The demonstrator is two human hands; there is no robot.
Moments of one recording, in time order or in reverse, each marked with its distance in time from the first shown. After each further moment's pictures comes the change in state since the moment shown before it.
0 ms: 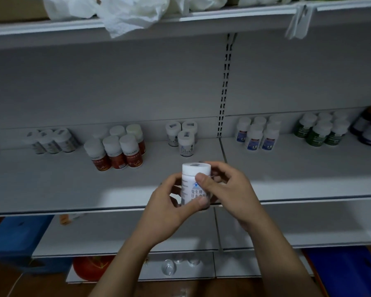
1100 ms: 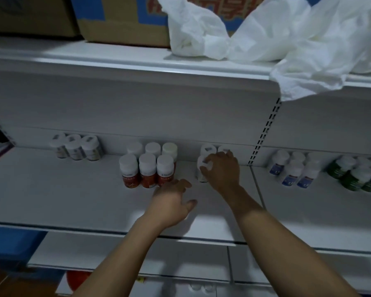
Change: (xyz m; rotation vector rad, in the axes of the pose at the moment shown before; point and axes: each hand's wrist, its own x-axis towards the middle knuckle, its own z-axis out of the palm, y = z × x) left_hand 0.093 -0.071 -0.098 0.671 -0.040 0.030; right_hand 0.195 0.040 0.092 -1.278 0.163 -0.249
